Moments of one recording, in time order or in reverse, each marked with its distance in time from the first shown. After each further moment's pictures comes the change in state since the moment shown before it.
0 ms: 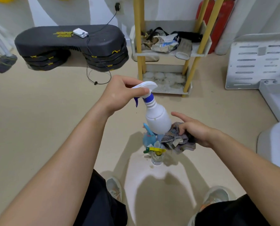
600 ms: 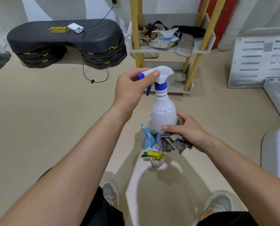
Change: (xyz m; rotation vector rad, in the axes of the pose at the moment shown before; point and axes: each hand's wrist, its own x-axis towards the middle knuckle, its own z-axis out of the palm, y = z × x) left_hand 0.034 -0.001 0.054 -0.393 0.191 -0.012; right_hand 0.017 -0.004 0.009 0.235 -0.017 -0.334
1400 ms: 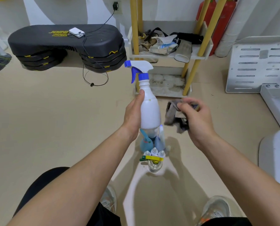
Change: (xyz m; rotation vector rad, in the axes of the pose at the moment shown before) left_hand -0.012 -0.060 0.014 -0.180 0.063 -0.411; right_hand 0.003 -0.036 0.006 0.161 0.549 -0.169
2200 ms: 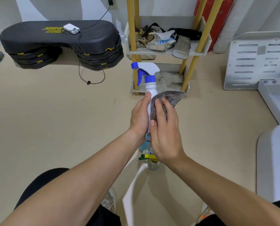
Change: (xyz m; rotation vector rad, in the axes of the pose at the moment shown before) left_hand -0.010 -0.013 0.019 -0.161 -0.079 -0.018; right_hand -0.047 0.048 0.048 -0.783 -0.106 -0.667
